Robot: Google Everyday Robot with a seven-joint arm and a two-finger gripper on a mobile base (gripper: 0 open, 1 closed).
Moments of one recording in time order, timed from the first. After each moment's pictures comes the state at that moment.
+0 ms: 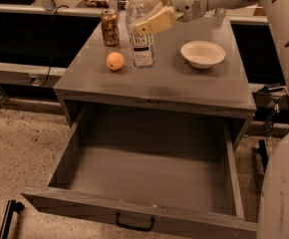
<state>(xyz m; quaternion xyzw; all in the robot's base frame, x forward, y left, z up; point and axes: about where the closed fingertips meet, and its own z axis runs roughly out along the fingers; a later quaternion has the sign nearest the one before) 0.626 0.003 1.031 -0.65 0.49 0.35 0.47</state>
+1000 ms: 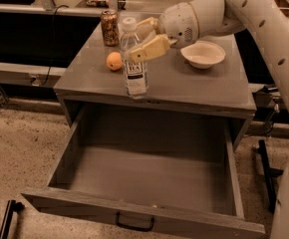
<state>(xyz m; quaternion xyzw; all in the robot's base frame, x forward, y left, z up) 0.589 0.017 0.981 -0.63 0.49 0.43 0.41</state>
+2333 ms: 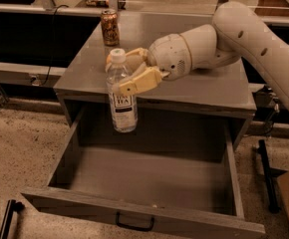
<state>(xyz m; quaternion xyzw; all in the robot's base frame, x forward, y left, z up) 0.506 0.046 0.952 -0.62 0.47 0.49 0.39</state>
